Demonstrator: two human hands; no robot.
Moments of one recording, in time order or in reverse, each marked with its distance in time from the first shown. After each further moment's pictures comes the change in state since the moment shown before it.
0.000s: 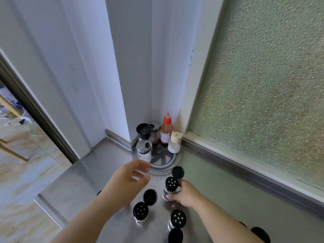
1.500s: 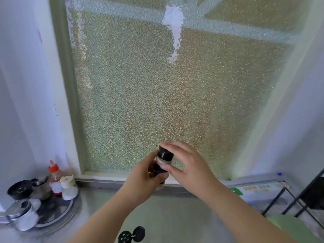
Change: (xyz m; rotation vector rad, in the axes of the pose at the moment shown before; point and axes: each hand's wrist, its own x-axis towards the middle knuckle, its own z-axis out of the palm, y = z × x) left_hand -0.045 0.260 0.207 -0.307 -0.402 0.654; right_hand -0.325 -0.007 -0.227 -0.633 1.013 -0.705
